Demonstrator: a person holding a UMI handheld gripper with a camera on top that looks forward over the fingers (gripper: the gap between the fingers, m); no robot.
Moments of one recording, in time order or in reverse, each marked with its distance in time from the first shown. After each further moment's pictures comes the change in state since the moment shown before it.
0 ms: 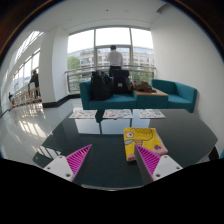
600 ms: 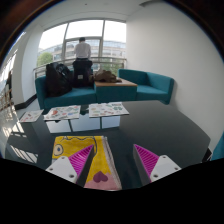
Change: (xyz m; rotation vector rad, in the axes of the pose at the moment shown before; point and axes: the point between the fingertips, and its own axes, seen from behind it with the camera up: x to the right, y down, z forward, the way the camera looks) arm 0.234 0.006 0.138 -0.073 0.310 0.070
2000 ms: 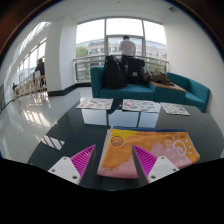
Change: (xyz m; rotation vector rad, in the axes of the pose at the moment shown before) arm -0.308 0.053 -0.110 -0.019 -0.372 -0.151
